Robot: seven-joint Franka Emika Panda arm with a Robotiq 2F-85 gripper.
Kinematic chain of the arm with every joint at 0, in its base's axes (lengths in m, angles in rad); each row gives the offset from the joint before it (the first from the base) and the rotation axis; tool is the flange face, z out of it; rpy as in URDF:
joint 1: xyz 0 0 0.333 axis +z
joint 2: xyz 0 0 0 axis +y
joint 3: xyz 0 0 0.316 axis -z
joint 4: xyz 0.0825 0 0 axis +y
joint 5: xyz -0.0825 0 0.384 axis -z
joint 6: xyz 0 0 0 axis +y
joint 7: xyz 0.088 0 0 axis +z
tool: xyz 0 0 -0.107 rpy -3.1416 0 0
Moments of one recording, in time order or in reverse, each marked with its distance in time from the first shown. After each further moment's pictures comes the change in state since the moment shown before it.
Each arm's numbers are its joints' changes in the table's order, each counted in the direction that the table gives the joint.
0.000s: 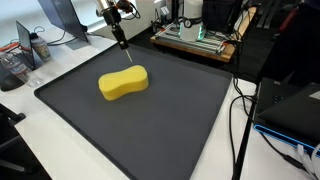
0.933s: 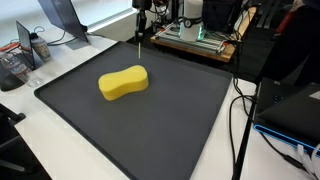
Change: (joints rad) arm 0.197 -0.407 -0.270 0.429 0.176 -0.628 -0.336
